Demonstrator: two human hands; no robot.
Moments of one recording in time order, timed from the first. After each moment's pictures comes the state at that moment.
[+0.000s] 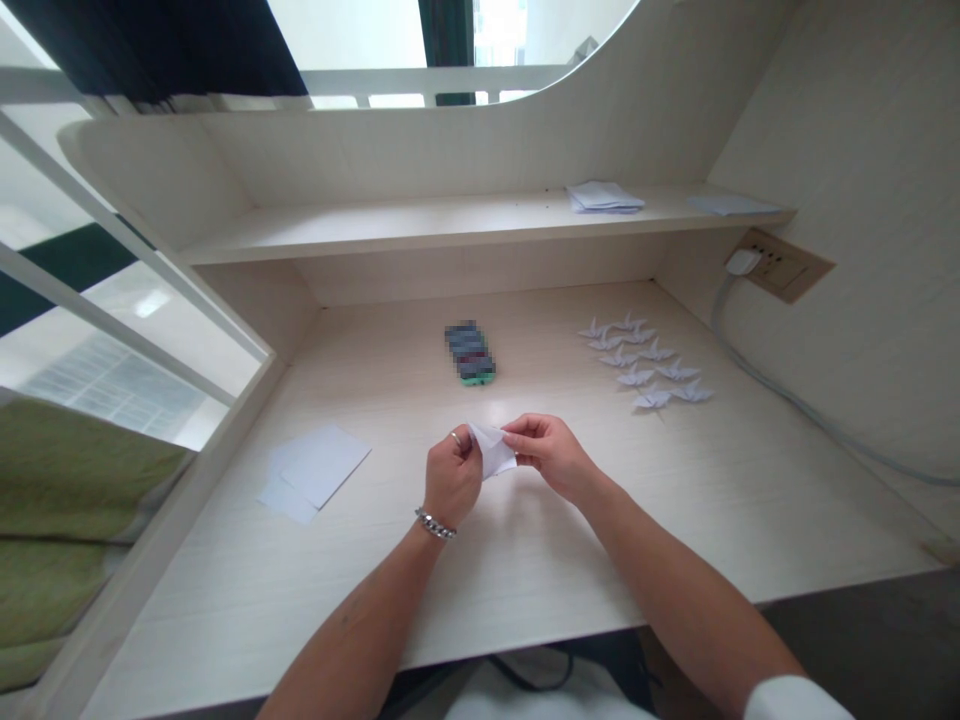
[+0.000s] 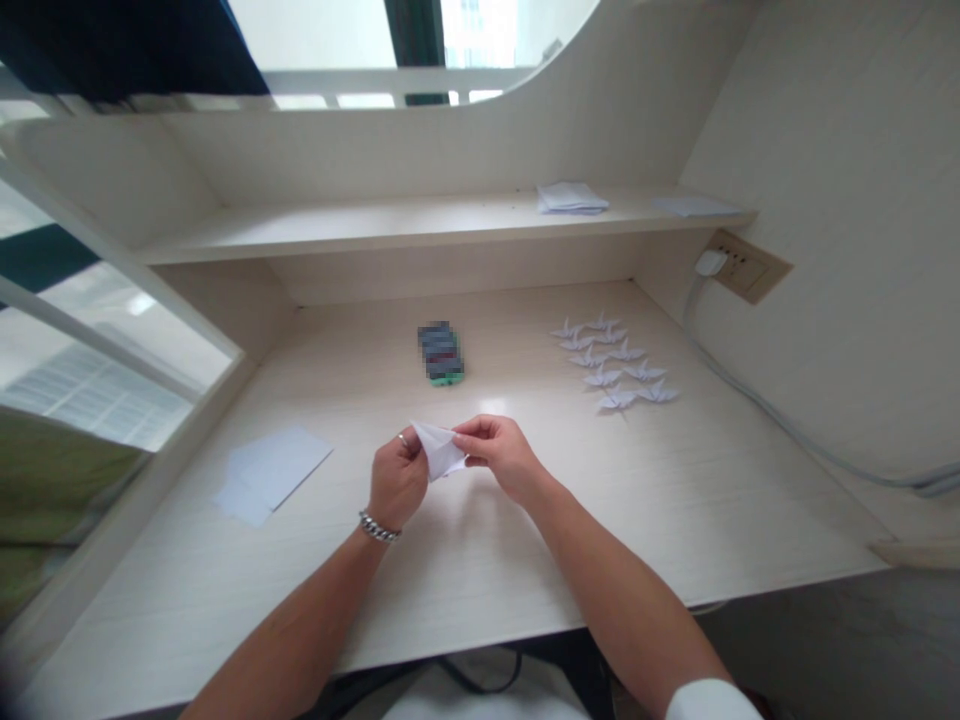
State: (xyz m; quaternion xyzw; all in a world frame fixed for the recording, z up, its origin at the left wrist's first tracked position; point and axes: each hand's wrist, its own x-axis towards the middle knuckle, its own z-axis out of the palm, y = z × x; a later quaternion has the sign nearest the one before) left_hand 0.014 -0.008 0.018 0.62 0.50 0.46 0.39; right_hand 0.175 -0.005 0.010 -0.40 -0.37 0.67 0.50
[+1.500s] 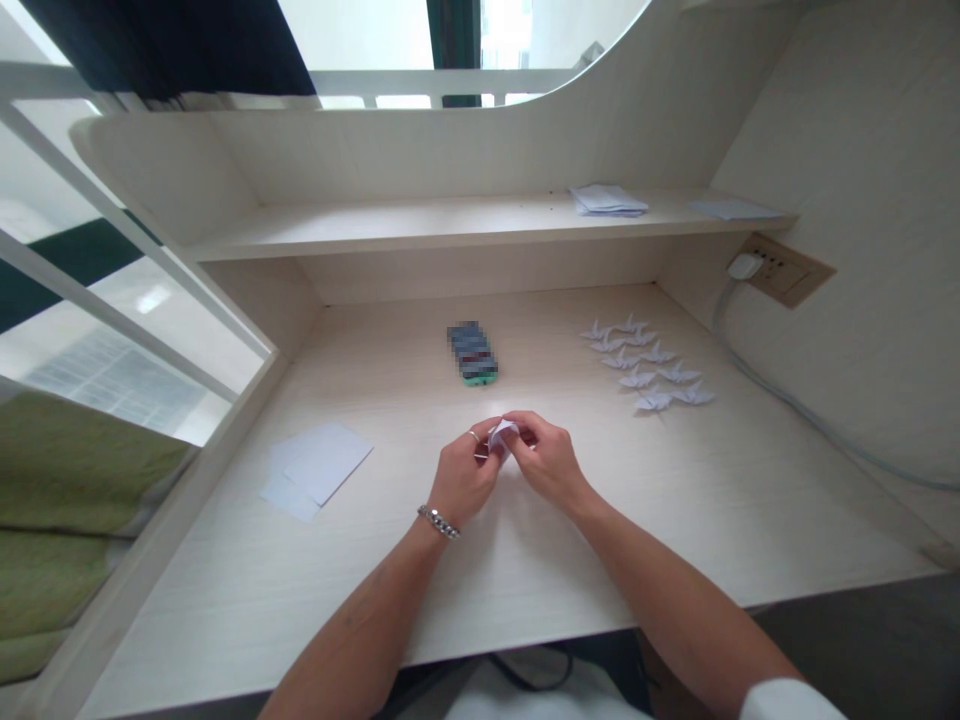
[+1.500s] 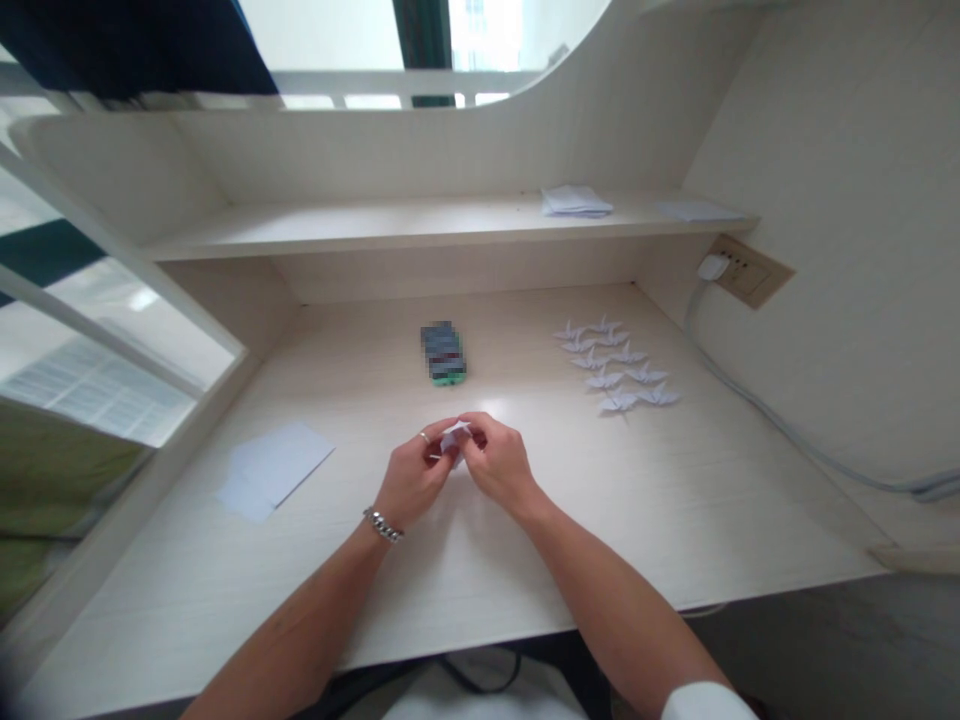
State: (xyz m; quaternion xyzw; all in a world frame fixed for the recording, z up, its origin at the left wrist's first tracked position) left_hand 0.018 -0.007 0.013 0.71 0.47 0.40 0.35; right_hand 0.163 -0.014 0.012 -0.54 -0.62 0.29 0.49
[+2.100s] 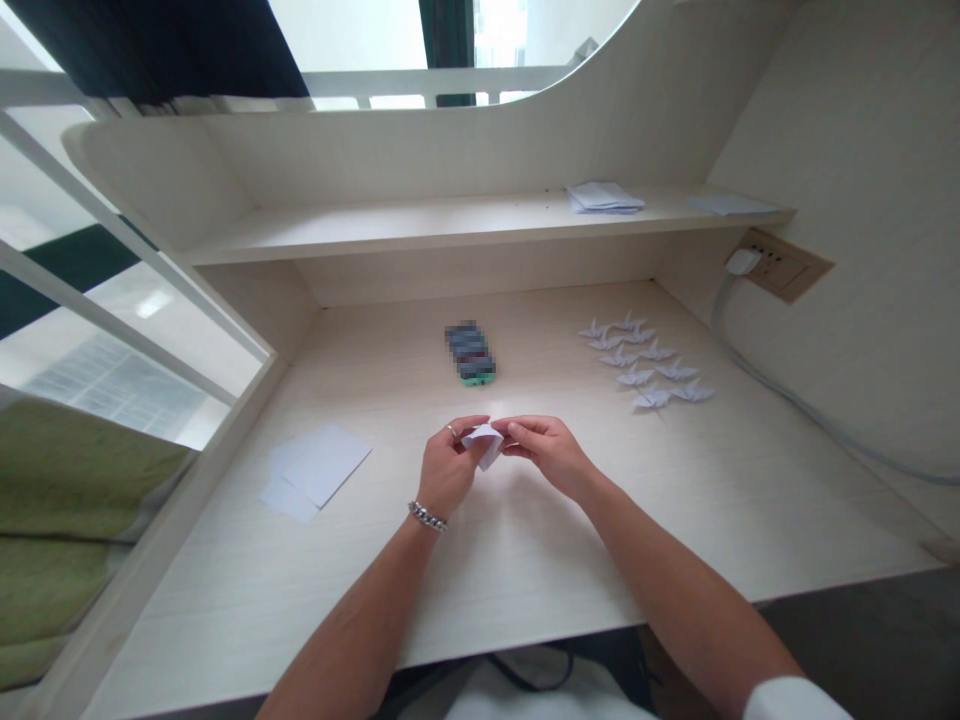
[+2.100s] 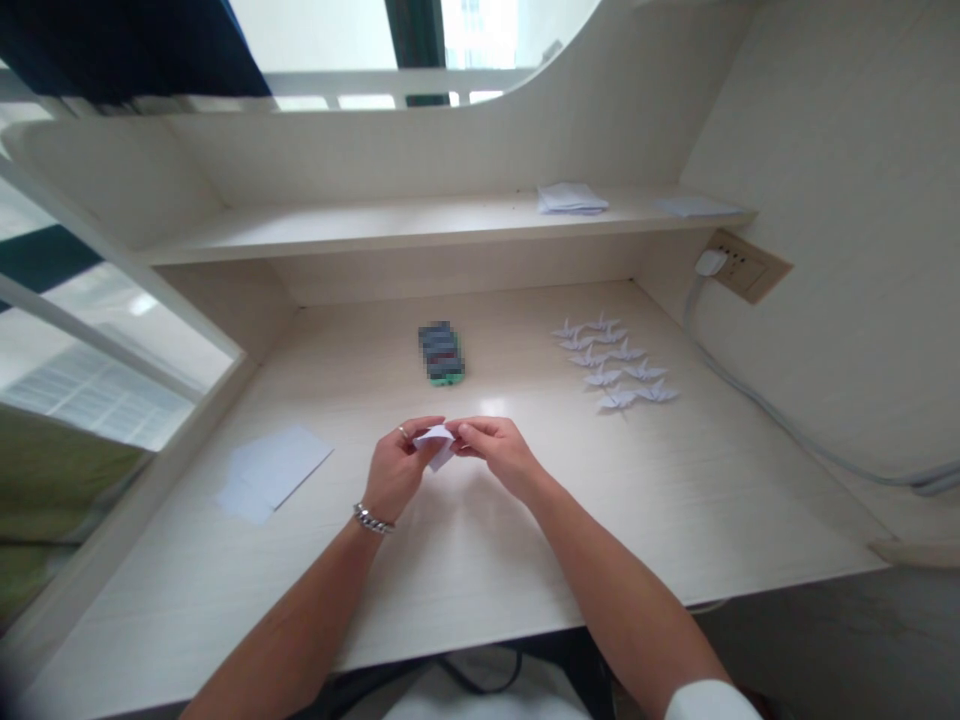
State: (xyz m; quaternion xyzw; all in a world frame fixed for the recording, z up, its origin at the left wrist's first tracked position) left_hand 0.008 0.003 0.017 0.60 0.51 0.45 0.42; right_hand 0.174 -0.004 0.010 -0.40 -0.44 0.63 0.50
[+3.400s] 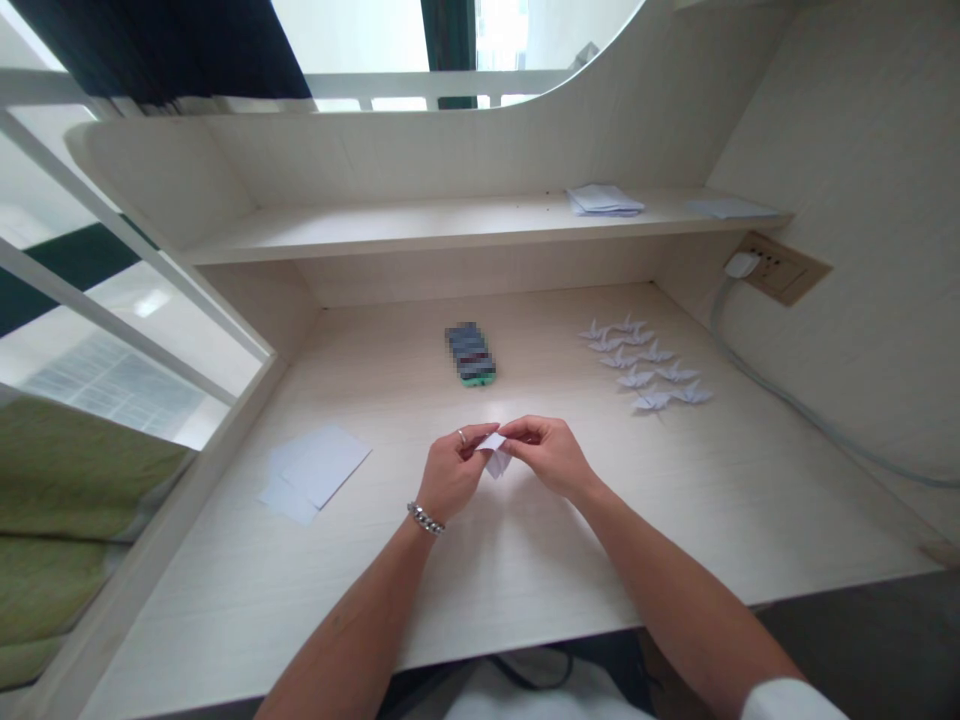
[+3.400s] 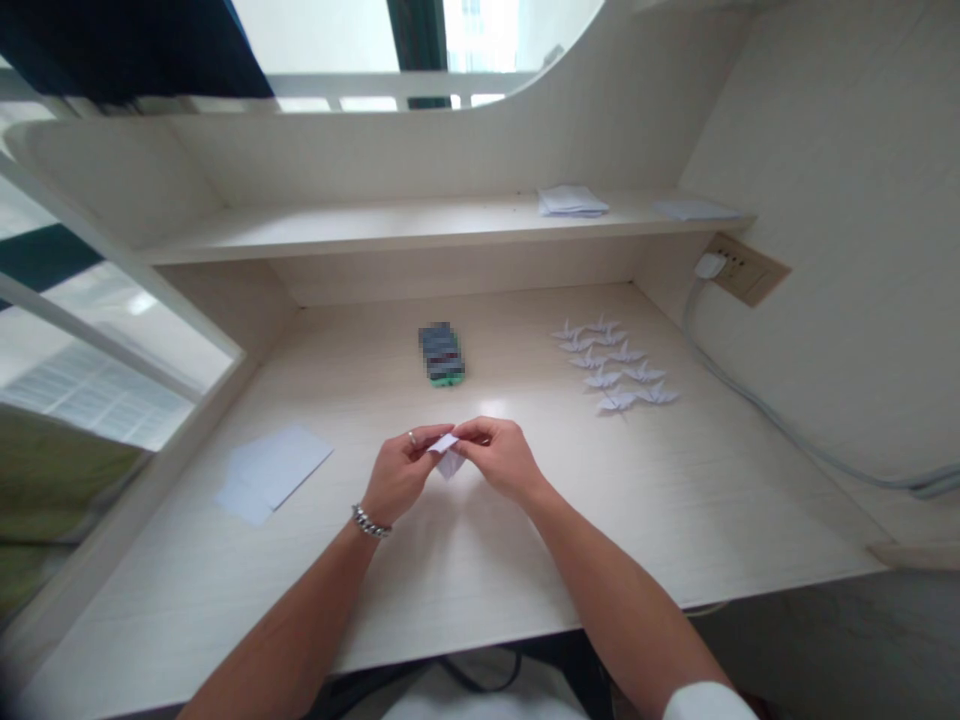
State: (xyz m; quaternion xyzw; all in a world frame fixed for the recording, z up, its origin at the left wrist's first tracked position) left_hand 0.006 0.001 0.018 0.65 0.46 0.43 0.43; right_hand 0.173 -0.006 0.010 -0.46 -0.54 0.49 0.51
